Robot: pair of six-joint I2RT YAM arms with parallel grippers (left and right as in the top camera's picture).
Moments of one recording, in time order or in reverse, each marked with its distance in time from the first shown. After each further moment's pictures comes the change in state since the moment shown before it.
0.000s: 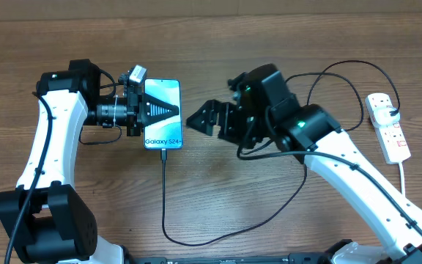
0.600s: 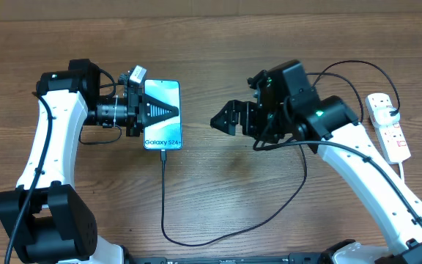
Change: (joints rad) left arm 0.000 0.000 0.000 0.009 -0.031 0.000; right arm -0.131 0.000 0.000 -0.157 0.002 -0.252
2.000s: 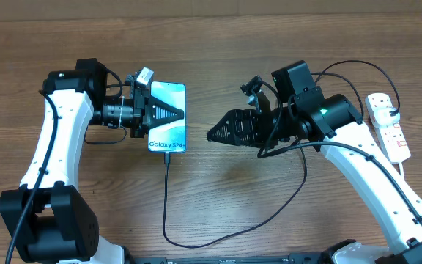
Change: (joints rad) left arm -0.035 0.000 0.000 0.000 -0.011 0.000; right arm -0.021 0.000 0.000 -0.065 -0.266 -0.156
